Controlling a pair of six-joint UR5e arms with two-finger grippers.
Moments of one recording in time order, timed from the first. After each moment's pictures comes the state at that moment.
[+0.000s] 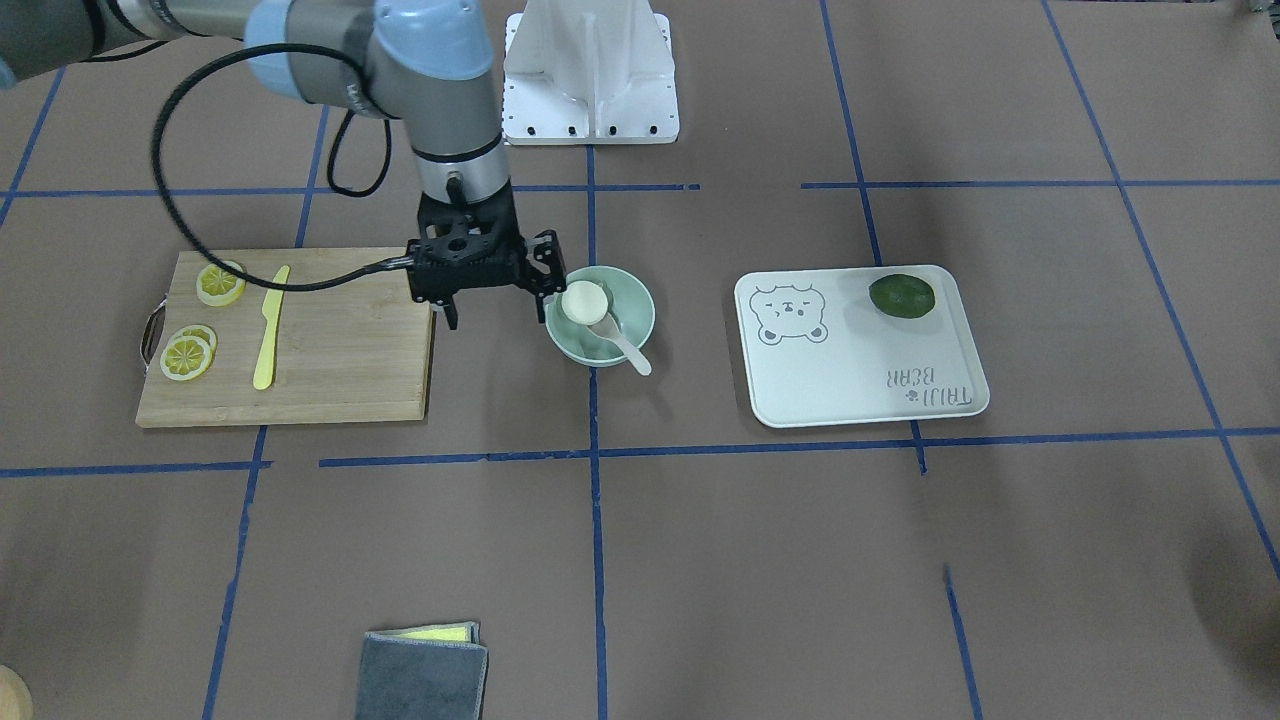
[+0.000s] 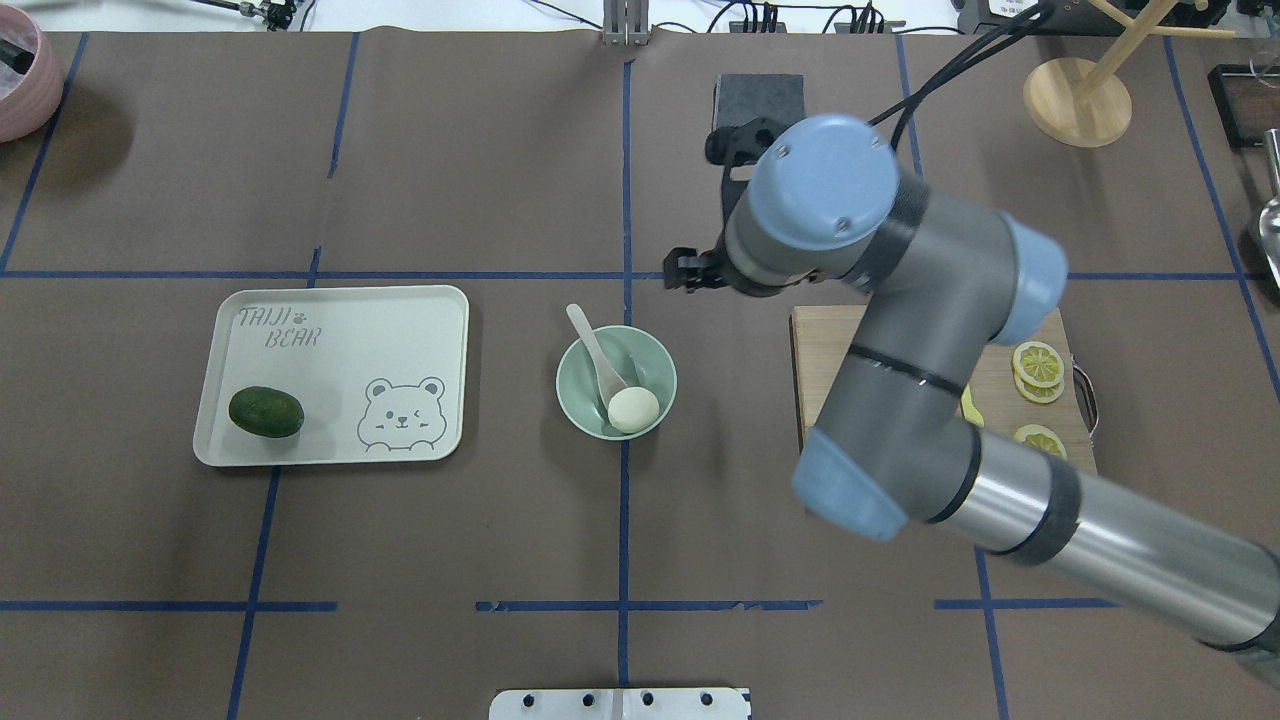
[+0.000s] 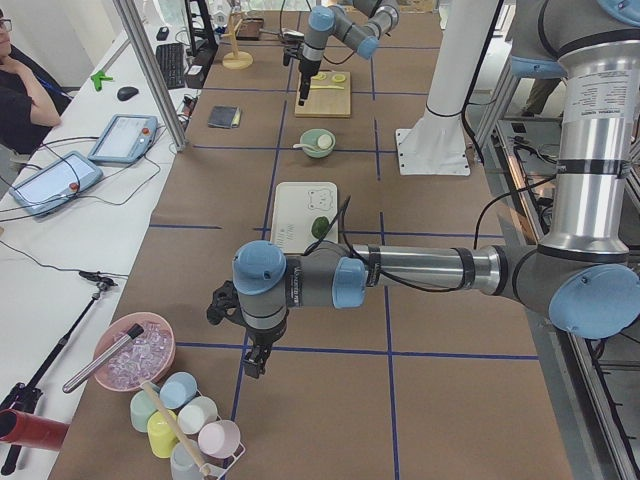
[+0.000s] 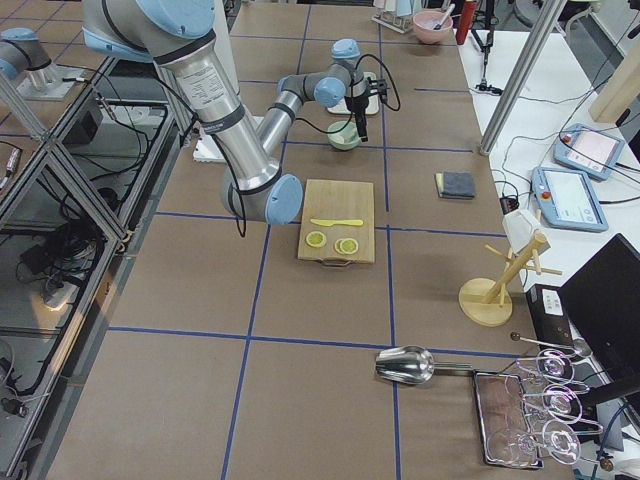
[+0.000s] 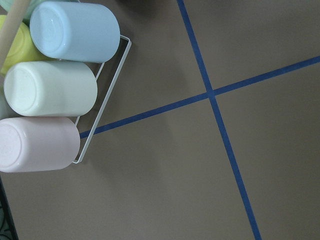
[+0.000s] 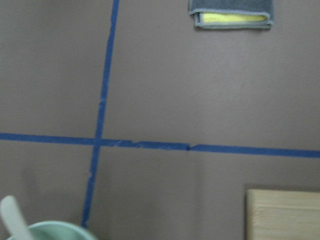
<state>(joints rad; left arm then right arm) -1.66 -1.57 -1.60 -1.56 -2.28 0.36 0.67 -0.95 1.79 -1.60 1.79 1.03</state>
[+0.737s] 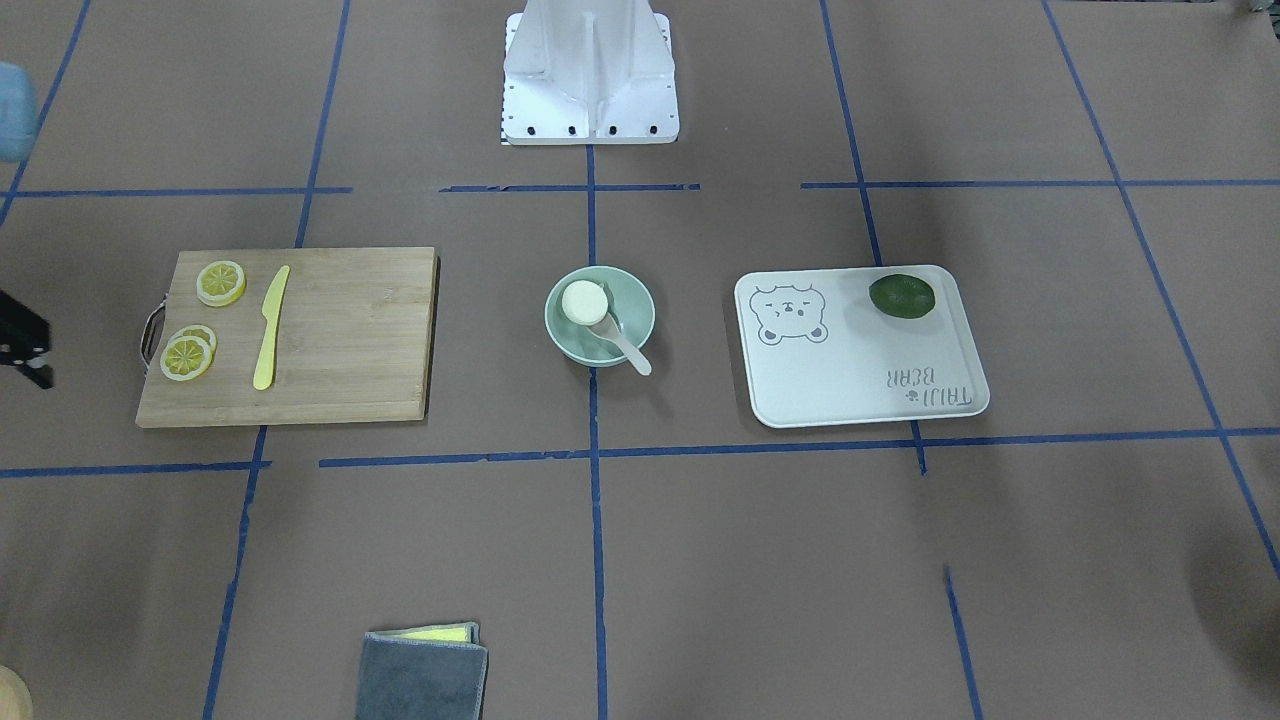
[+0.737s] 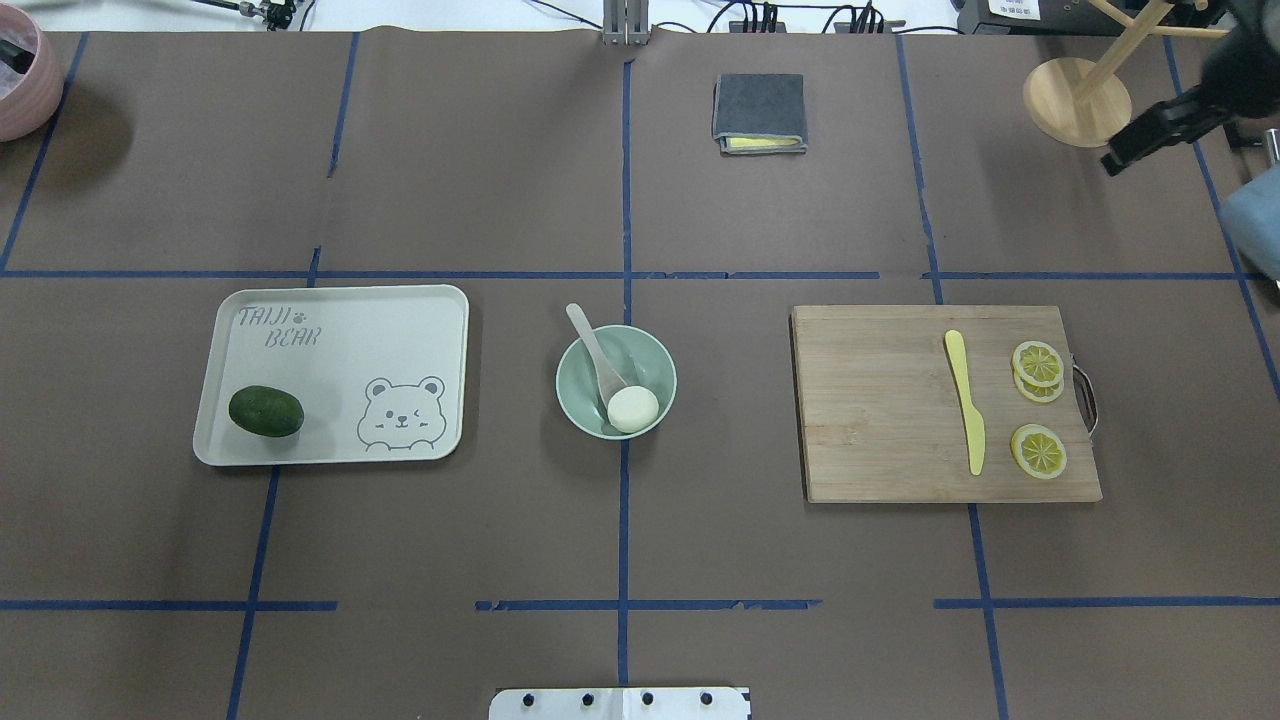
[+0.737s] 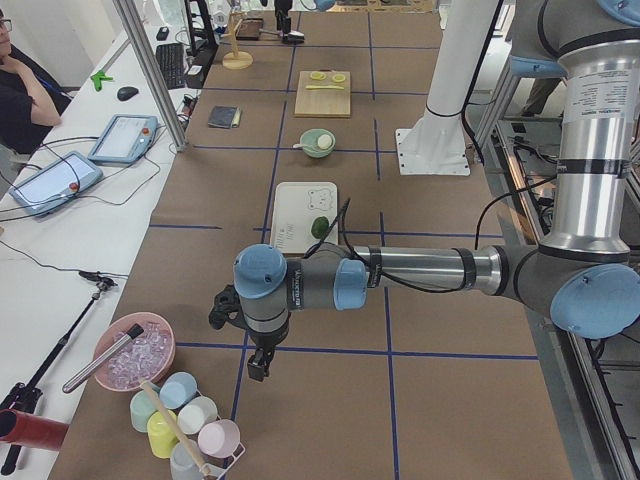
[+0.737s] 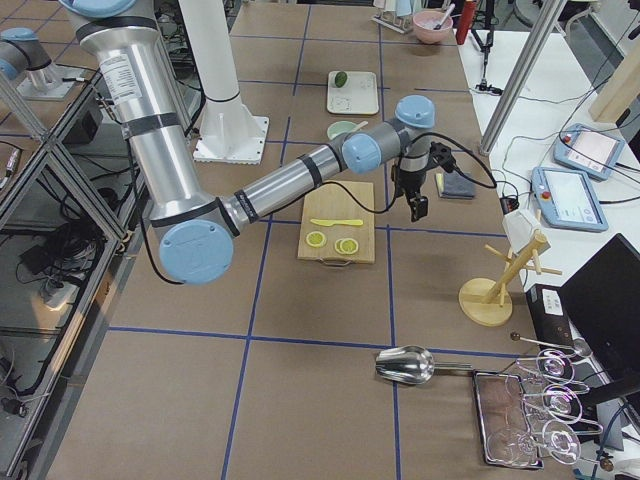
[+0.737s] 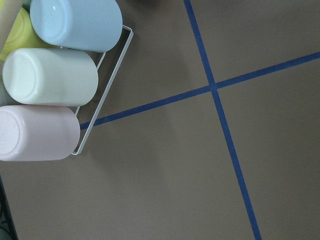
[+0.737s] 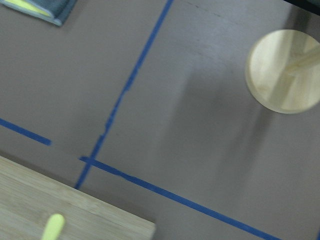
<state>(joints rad) -1.66 -1.57 -1.60 -1.53 -2.30 0.29 1.30 -1.31 1.77 -1.61 2.24 0.08</state>
